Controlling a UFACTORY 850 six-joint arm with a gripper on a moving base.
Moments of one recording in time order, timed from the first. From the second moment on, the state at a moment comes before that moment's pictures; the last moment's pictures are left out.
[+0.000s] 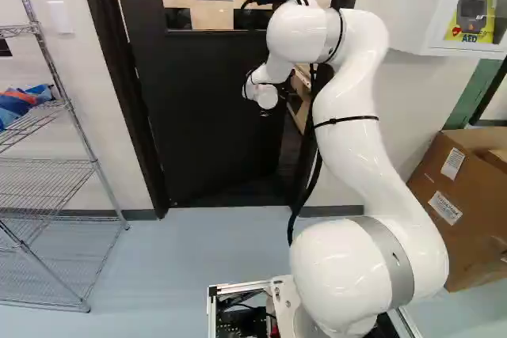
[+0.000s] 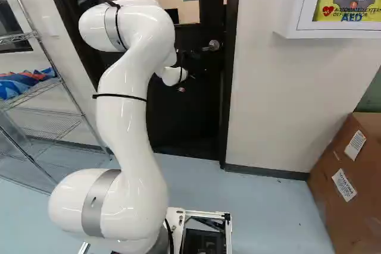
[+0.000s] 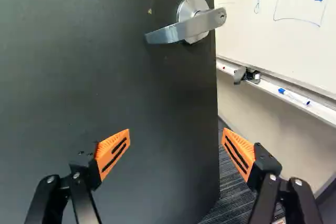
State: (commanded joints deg) arm 2.1 -40.8 -74.0 23.9 48.2 0.0
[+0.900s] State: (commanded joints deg) arm 2.5 -28.7 -57.7 20.7 48.2 0.0
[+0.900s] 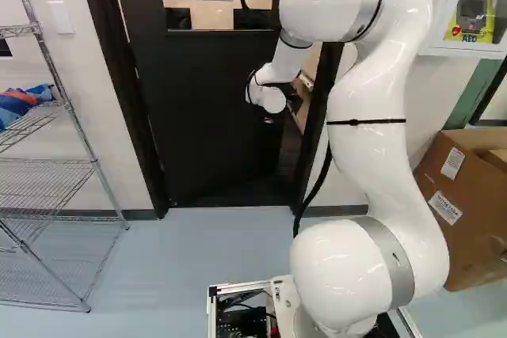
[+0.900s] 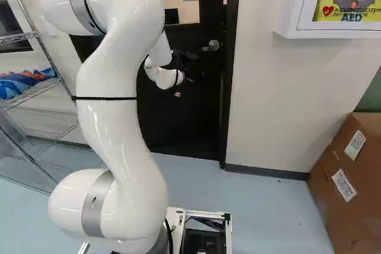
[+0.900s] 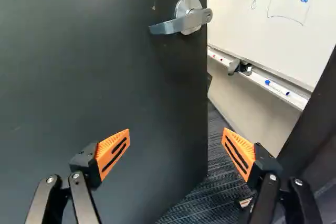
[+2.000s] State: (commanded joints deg) arm 2.9 -14.2 -39.8 11.0 48.7 0.0
